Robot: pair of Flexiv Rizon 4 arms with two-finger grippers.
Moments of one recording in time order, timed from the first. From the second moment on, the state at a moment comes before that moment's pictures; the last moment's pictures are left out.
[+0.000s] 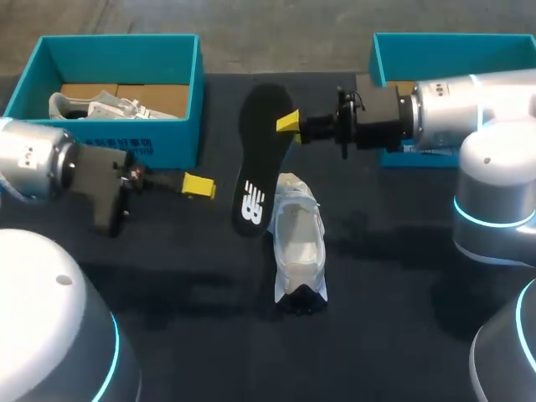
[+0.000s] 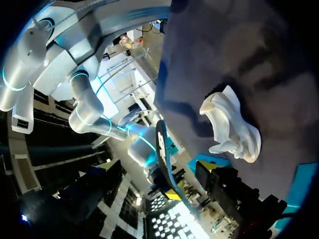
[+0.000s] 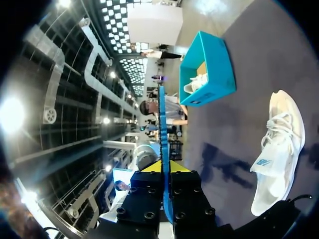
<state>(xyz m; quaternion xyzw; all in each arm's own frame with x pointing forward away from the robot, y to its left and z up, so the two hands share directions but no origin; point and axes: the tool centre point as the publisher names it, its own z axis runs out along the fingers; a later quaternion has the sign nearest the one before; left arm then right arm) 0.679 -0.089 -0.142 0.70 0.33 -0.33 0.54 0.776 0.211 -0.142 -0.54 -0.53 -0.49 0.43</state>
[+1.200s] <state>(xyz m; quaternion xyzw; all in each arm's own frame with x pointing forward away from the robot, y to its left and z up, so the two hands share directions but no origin) 0.760 -0.062 -0.054 0.77 0.55 -0.24 0.22 0.799 0.208 -0.207 -0.55 -0.53 -0.49 0.42</state>
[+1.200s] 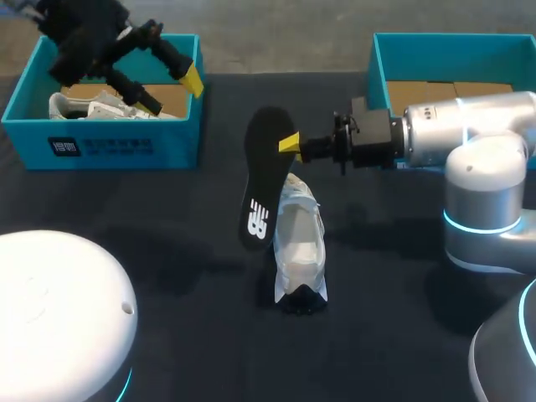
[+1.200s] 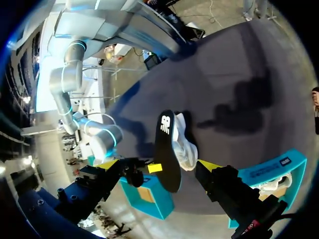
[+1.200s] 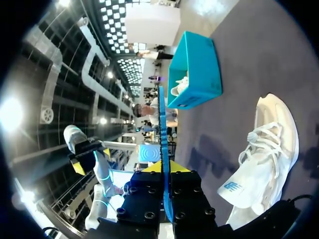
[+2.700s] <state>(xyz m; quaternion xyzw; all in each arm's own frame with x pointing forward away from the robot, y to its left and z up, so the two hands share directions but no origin) 0.809 -0.148 -0.090 0.81 0.58 -0.04 0.06 0.808 0.202 -0.214 -0.58 -0.51 -0.49 0.41</state>
